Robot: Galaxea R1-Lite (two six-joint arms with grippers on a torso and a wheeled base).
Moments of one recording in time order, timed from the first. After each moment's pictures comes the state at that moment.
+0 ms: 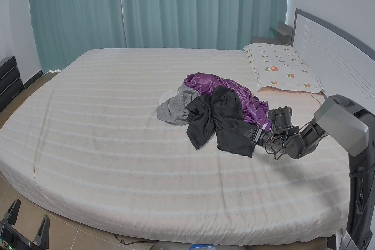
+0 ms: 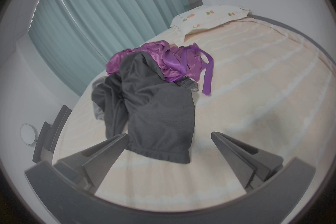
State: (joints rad) left arm 0.00 0.02 -0.02 0.00 -0.02 0.00; right arm 0.26 2.40 -1.20 -0.56 -0.08 0.61
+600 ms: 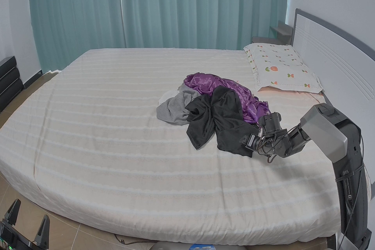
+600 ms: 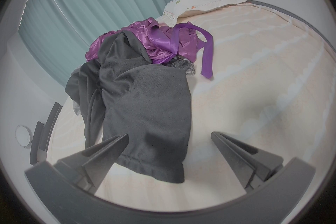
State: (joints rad) left arm 0.00 0.02 -0.02 0.00 -0.02 0.00; right arm 0.25 2.59 -1.45 -0.40 -0.08 0.62
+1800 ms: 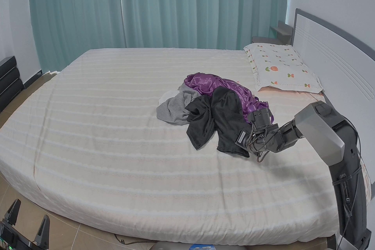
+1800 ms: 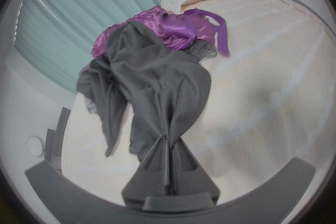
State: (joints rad) left arm 0.00 0.02 -0.02 0.00 -0.02 0.00; right arm 0.31 2.60 -1.59 -0.23 -0.04 0.76
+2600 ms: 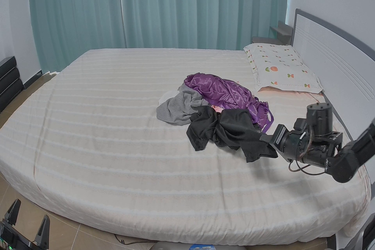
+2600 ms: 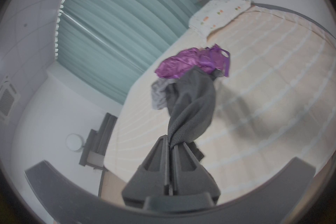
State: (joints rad) left arm 0.00 0.02 -0.02 0.00 -0.02 0.00; right arm 0.38 1.86 -0.62 -0.79 0.07 0.85
